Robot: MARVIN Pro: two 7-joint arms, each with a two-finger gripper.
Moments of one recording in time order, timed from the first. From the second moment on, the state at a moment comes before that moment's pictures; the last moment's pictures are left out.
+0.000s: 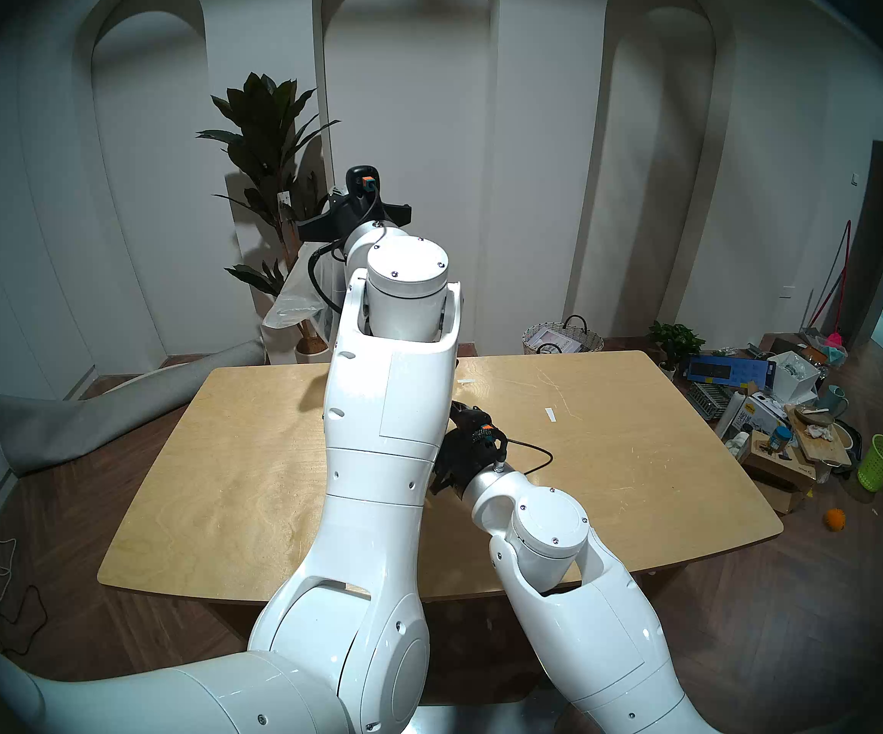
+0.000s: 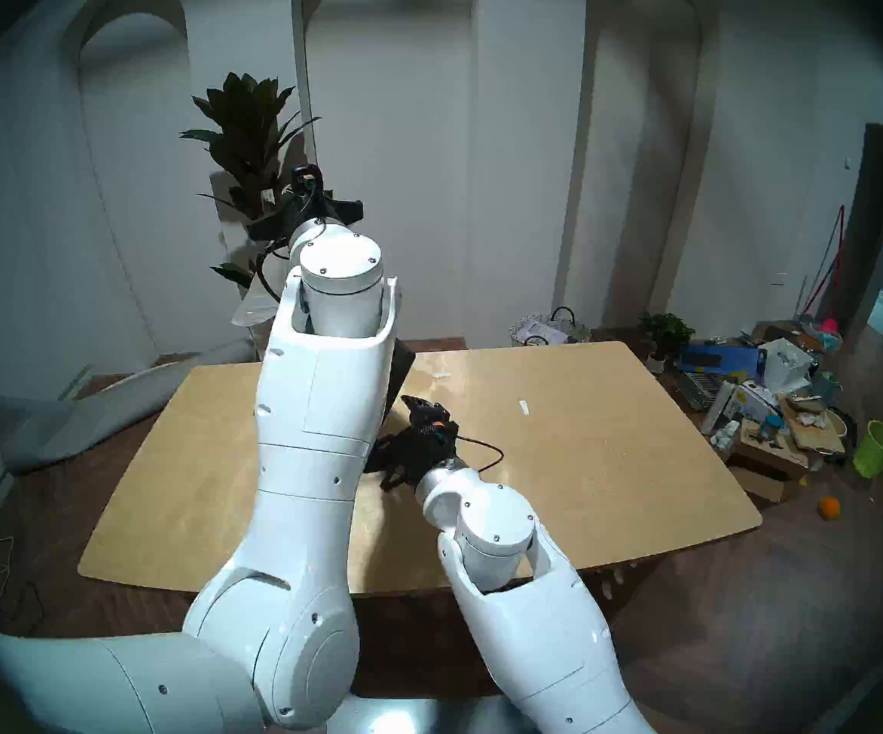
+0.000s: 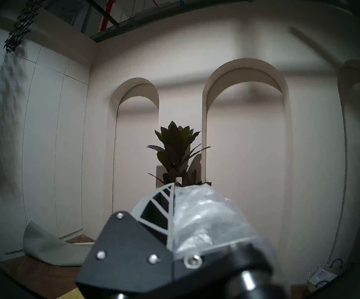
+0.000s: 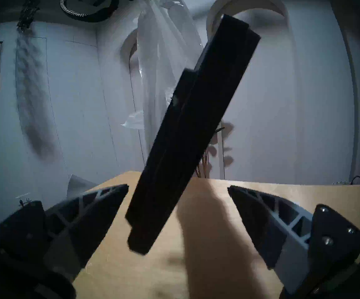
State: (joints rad) left arm 0.98 -1.91 -1.46 -1.56 0.41 0.38 0.54; right arm -1.59 -1.54 1.17 -1.74 0.14 0.14 0.18
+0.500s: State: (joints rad) left arm 0.97 -1.91 -1.46 -1.56 0.41 0.38 0.54; right arm -1.46 -1.58 1.19 -1.60 0.10 0.07 0.16
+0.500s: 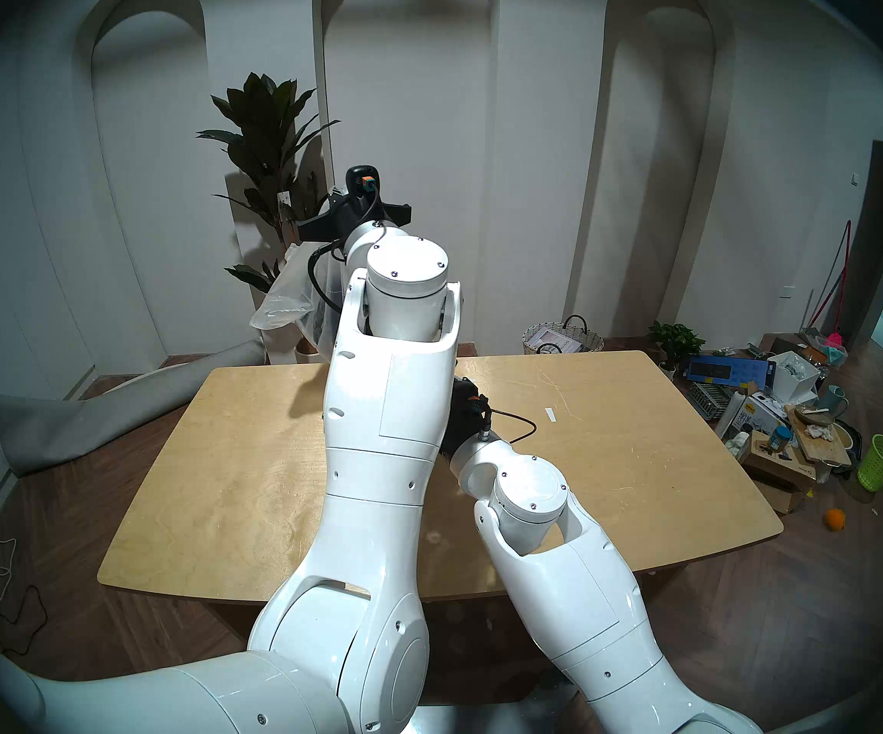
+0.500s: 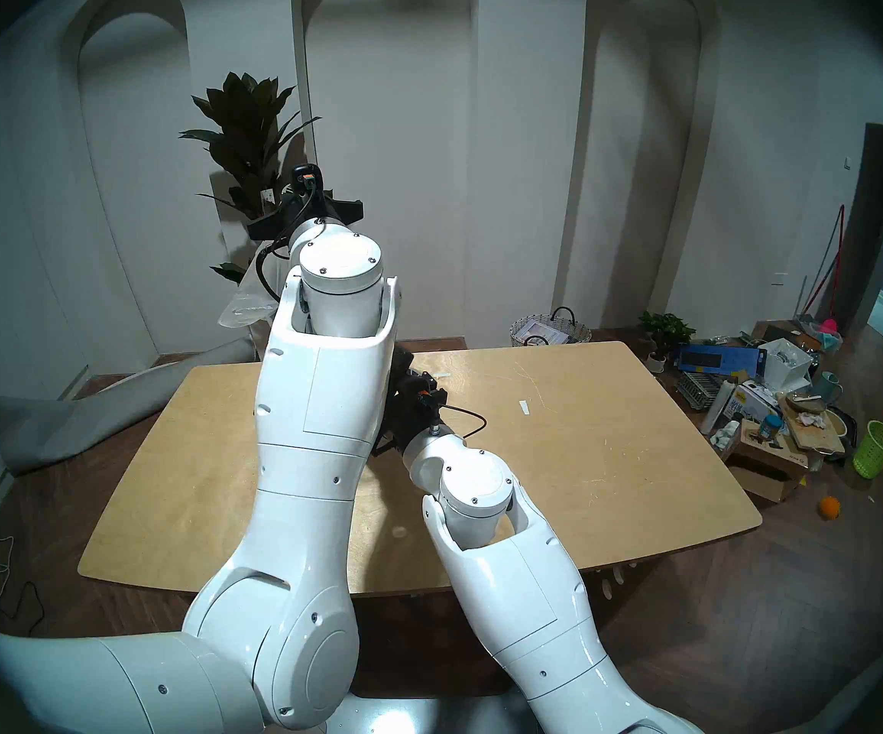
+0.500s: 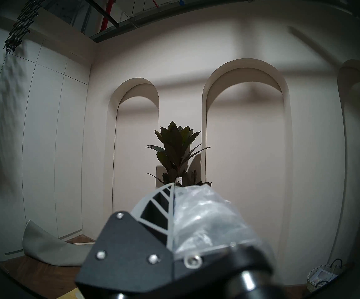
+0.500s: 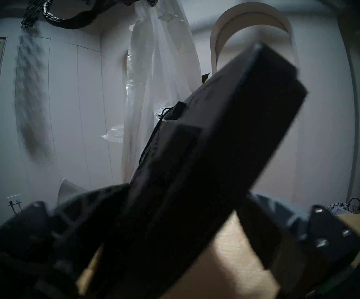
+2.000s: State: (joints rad) left arm 0.97 -1.89 -1.39 -1.40 0.43 0.22 0.57; right arm -1.82 -1.30 1.13 -1.95 0.12 -0.10 0.14
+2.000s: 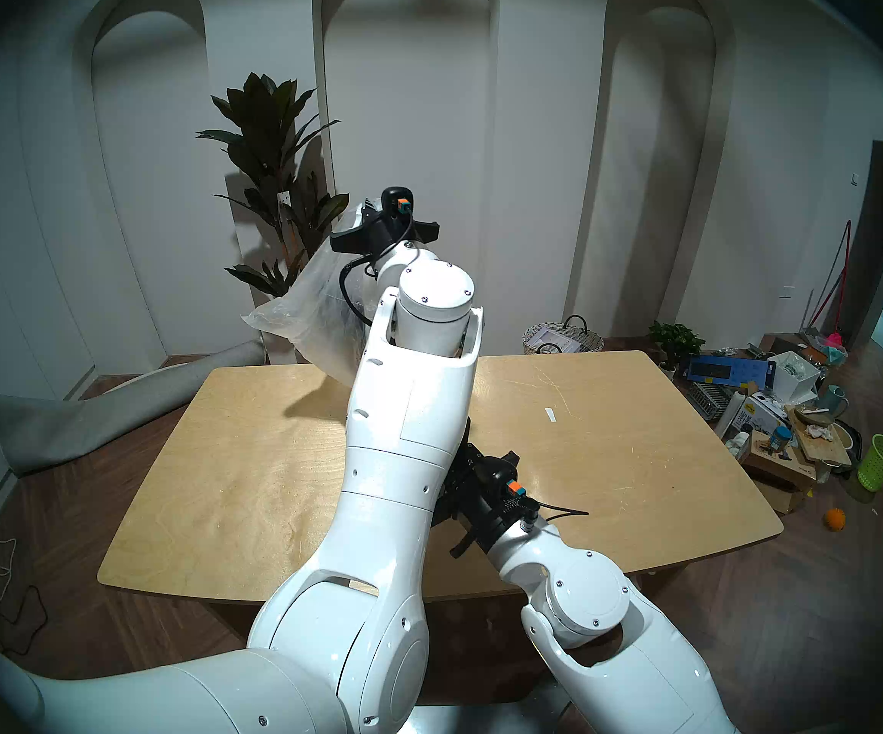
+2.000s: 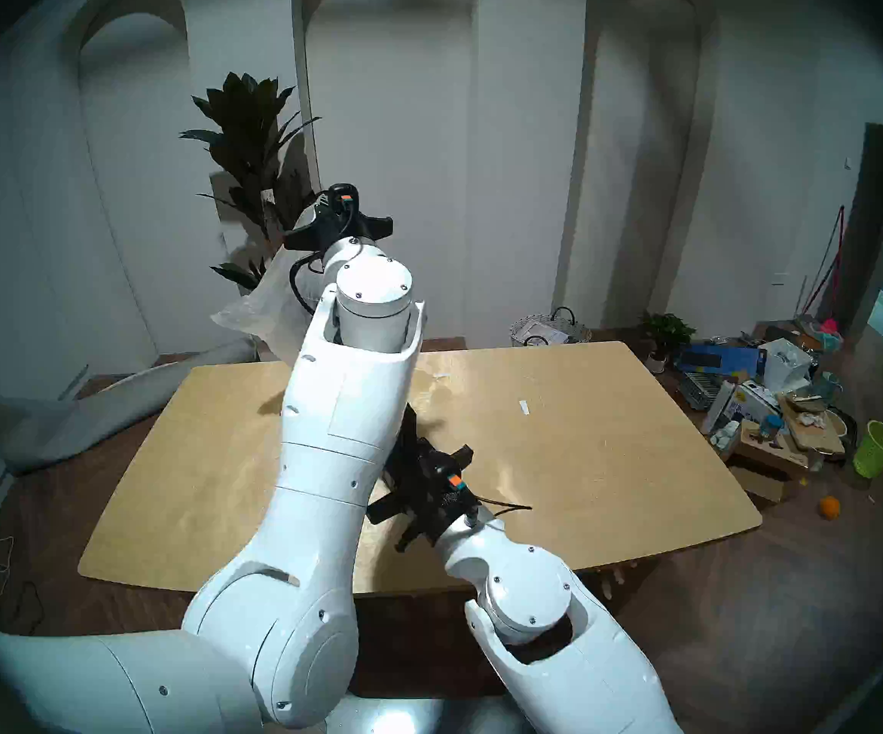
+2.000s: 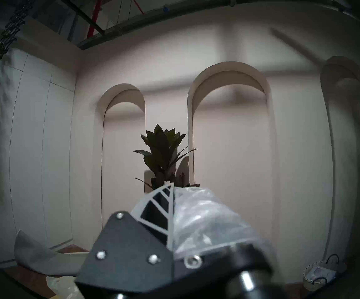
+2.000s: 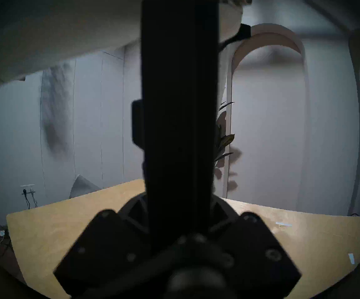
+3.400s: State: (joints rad) left arm 0.86 -1.62 -1.32 -1.35 0.40 0.35 -0.01; right arm -2.01 -1.04 1.37 -2.17 0.07 -0.23 0.18
